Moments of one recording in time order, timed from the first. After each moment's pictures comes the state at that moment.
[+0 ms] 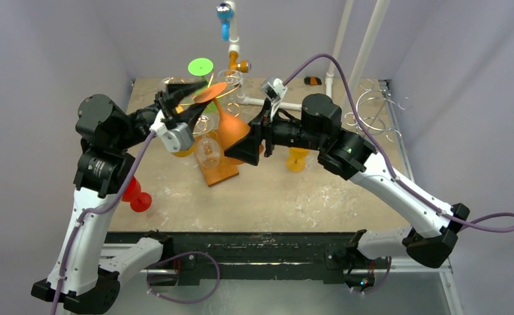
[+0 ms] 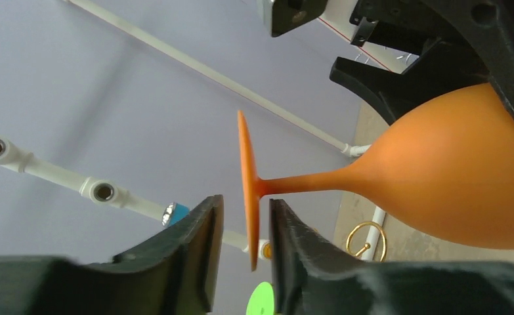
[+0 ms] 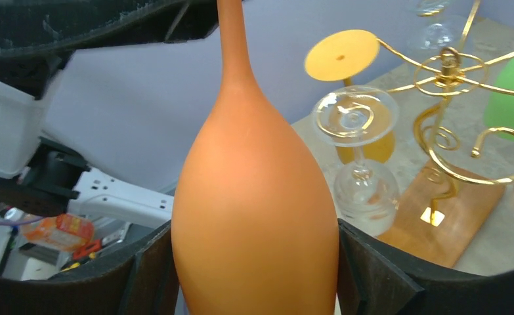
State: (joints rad) left arm -0.30 0.97 1.45 -0.28 0.82 0.91; right arm 0.88 1.31 1.51 -0.29 -0.44 0.38
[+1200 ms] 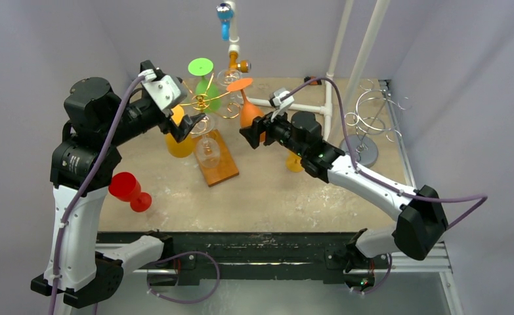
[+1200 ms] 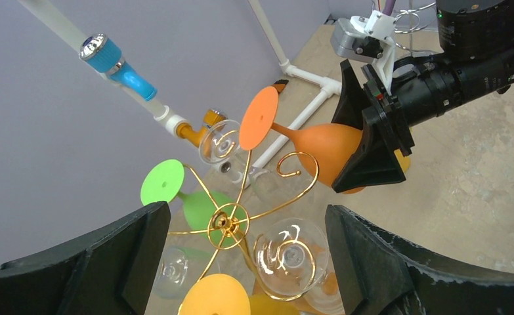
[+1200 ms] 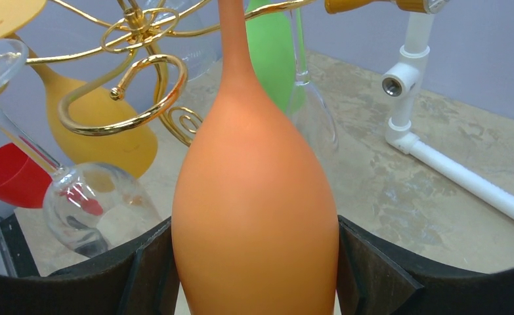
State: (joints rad) left arm -0.30 1.09 1.80 -0.83 0.49 0.49; right arm 0.75 1.37 1.06 0.21 -0.03 0.20
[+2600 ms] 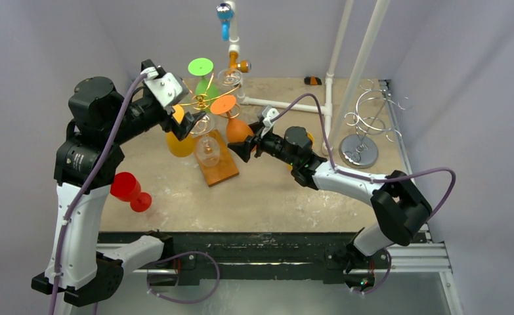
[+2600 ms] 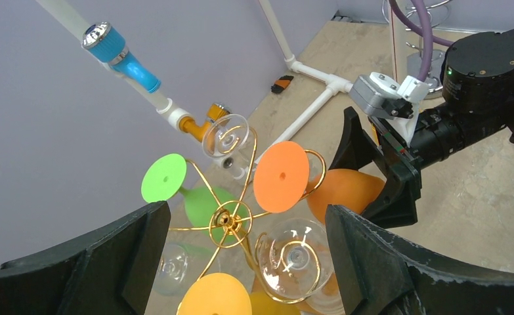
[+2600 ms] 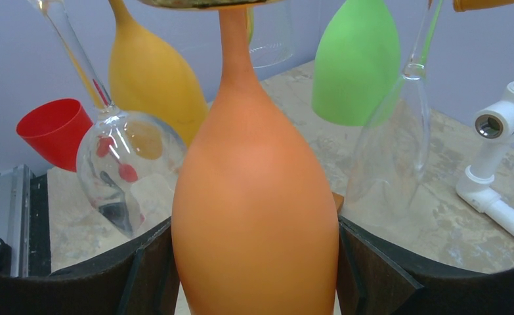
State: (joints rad) left arm -0.30 1.09 1.77 -0.81 0.46 0.47; right arm 0.77 1.53 0.91 0.66 -0.23 0.12
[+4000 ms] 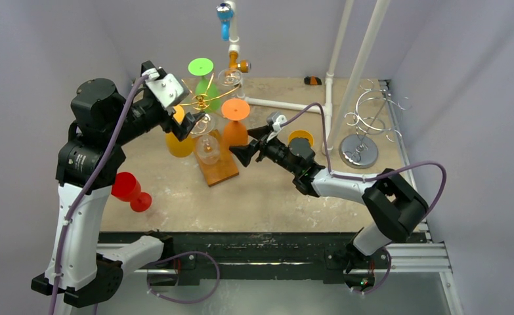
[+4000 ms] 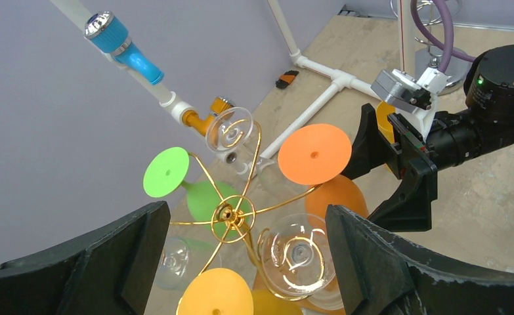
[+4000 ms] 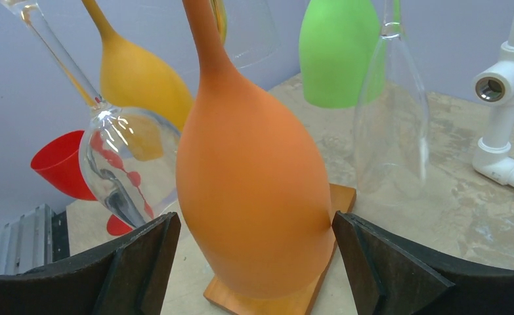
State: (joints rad) left arm -0.30 1.08 1.74 -0.79 0.44 0.47; right arm 0.78 1.56 0.77 0.91 -0.17 0.28
